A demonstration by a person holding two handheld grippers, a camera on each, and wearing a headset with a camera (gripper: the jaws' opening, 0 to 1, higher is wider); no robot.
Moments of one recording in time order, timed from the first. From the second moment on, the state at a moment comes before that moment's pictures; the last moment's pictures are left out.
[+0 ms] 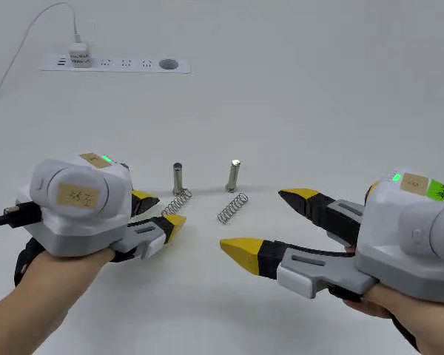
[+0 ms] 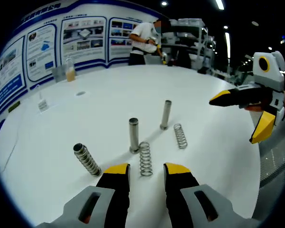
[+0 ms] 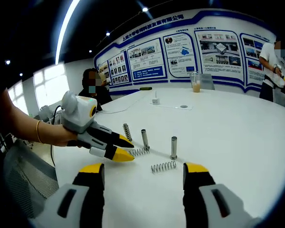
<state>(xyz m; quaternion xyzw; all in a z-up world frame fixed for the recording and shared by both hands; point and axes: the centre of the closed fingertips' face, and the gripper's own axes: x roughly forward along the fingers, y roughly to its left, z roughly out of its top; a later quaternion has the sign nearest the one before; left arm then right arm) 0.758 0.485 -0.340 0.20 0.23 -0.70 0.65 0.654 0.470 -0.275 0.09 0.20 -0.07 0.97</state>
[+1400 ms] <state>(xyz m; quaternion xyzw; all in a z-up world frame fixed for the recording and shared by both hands) 0.756 0.487 -0.333 0.19 0.22 -0.71 0.64 0.644 0.448 -0.264 0.13 0.18 -0.12 0.97</state>
